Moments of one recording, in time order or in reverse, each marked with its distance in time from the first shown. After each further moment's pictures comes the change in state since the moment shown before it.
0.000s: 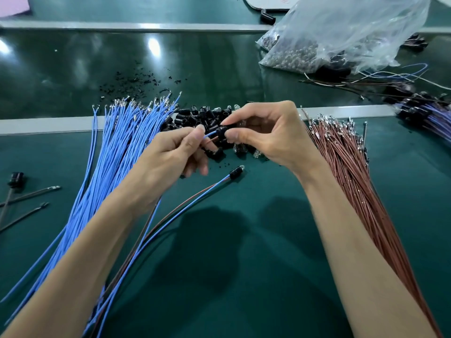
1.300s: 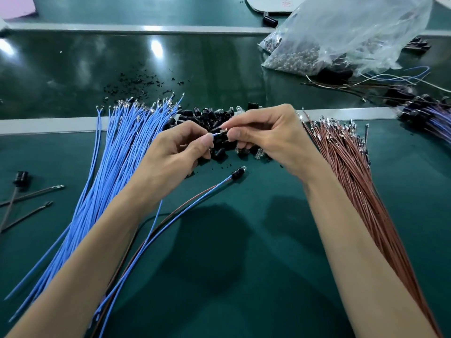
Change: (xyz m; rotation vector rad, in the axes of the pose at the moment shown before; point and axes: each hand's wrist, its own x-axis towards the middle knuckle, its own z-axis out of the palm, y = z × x) left_hand -0.004 0.002 -0.001 0.024 0.066 0.026; right_hand 0.002 0.001 -0.002 0.054 -0.009 0.085
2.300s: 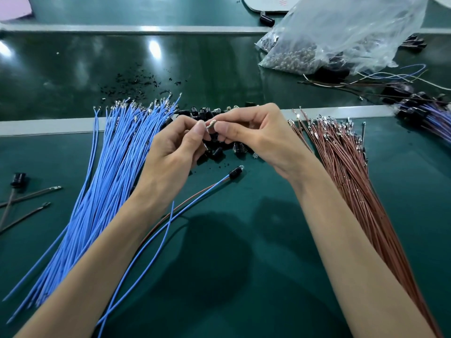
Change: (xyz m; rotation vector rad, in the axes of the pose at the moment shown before) left_hand -0.002 0.005 0.016 -0.161 0.120 0.075; right_hand 0.002 -0.006 0.013 0.095 -0.029 0.022
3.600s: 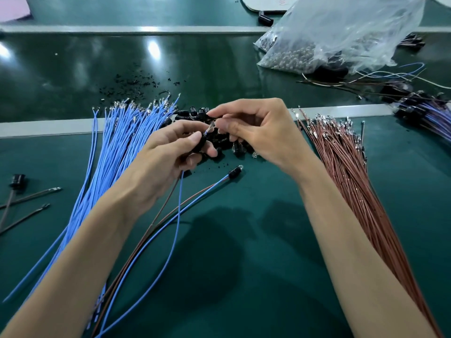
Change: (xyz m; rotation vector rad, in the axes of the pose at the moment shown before) left_hand 0.007 0.001 -0.016 -0.222 -0.188 -0.240; right_hand 0.001 -0.002 -0.003 -0.226 0.078 -0.071
